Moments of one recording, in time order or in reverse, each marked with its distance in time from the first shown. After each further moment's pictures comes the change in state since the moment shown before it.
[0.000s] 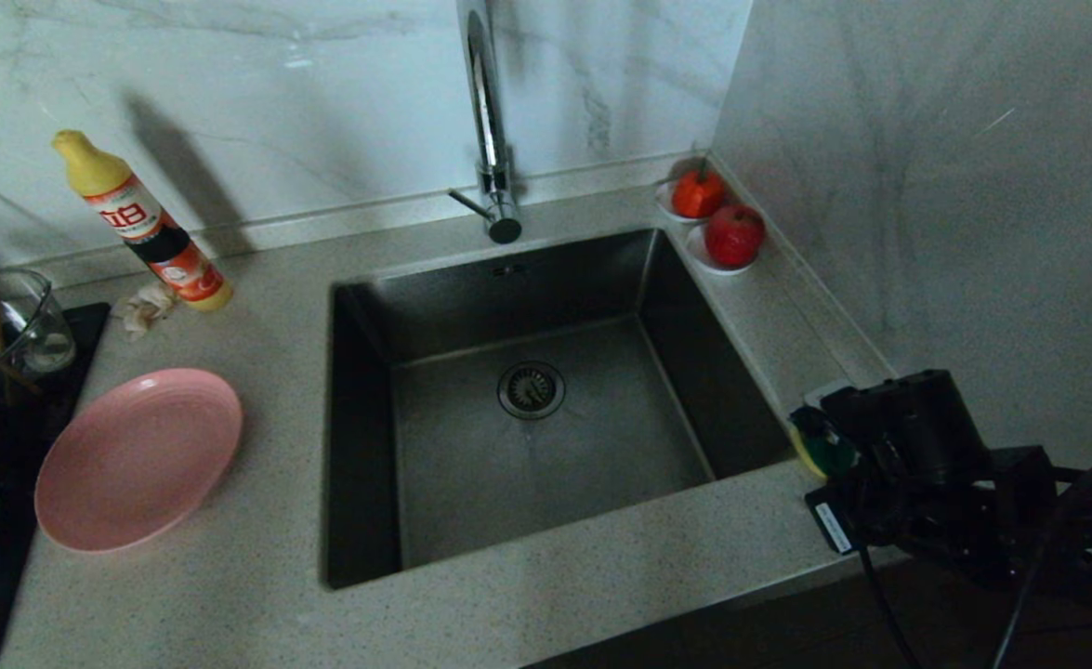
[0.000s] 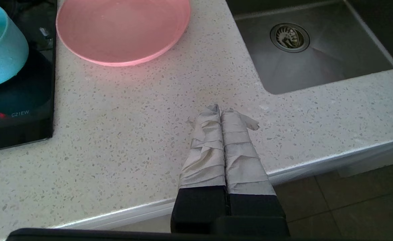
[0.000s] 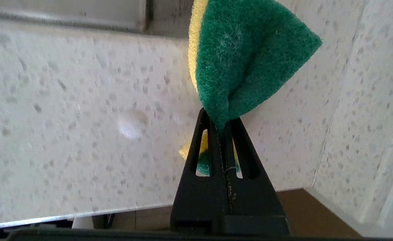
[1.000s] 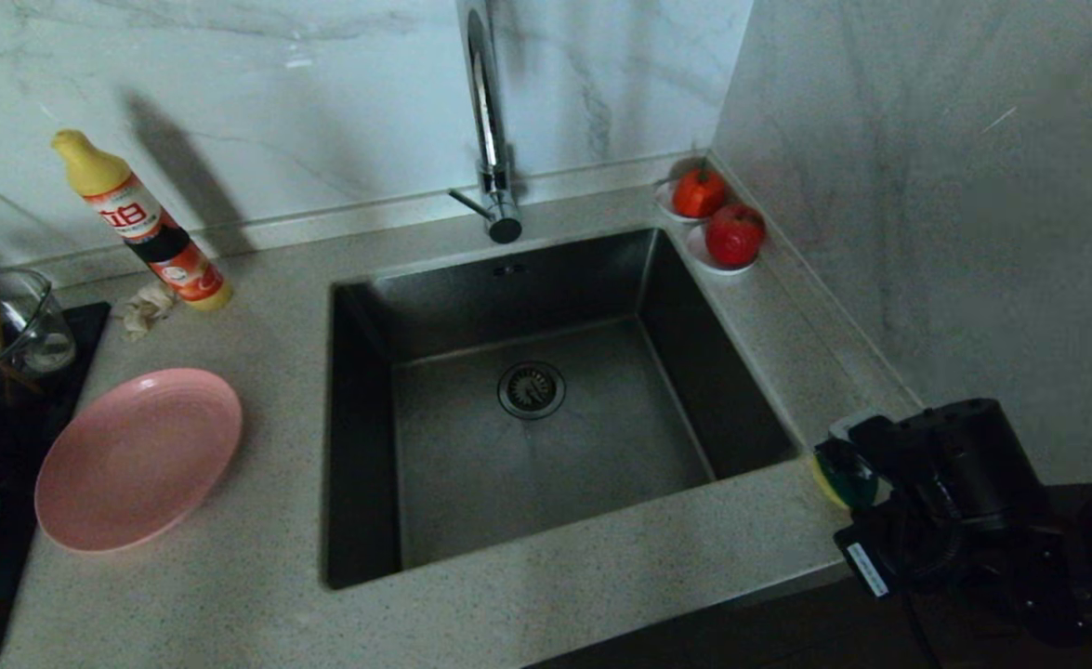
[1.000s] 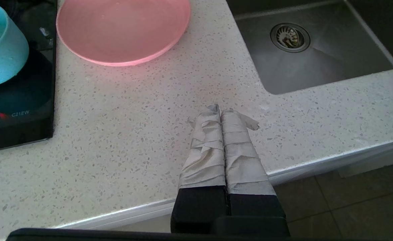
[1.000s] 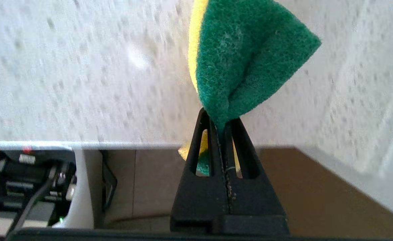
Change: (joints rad) left arm 0.000 0.000 0.000 0.000 0.000 0.000; right arm 0.027 -0.106 0.107 0.019 0.005 -0.005
